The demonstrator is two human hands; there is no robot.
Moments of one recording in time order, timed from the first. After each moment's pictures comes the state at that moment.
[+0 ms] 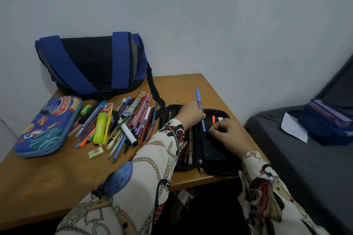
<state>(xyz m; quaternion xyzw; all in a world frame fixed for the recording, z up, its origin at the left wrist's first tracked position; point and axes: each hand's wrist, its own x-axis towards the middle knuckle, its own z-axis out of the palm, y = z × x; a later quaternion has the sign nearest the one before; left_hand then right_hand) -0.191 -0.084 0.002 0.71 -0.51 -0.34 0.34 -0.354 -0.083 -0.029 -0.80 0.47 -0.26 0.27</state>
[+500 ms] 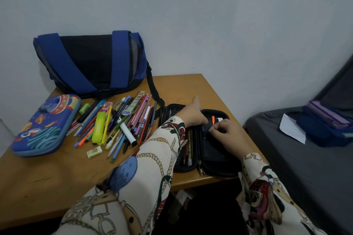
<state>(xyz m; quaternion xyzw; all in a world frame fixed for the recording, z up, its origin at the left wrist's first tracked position) -0.188 -0.081 0.009 0.71 -0.57 -0.34 0.25 -0.354 -0.084 -0.029 -0.80 0.47 -0.25 0.26</state>
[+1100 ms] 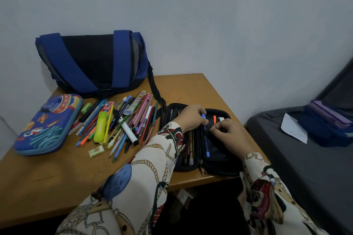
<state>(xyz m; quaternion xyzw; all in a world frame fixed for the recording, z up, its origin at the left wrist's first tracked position) -0.186 -0.079 -0.013 0.68 -0.54 -0.36 0.33 -0.354 -0.083 -0.030 -0.80 0.48 -0.25 0.26</state>
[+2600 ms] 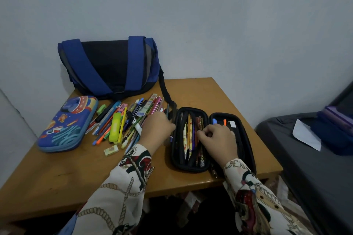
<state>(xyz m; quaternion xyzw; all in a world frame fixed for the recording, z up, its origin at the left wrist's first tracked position) -0.121 0.019 0.010 0.83 -0.44 -0.18 0.30 -0.291 -0.045 -0.035 -0.81 0.50 -0.25 0.18</state>
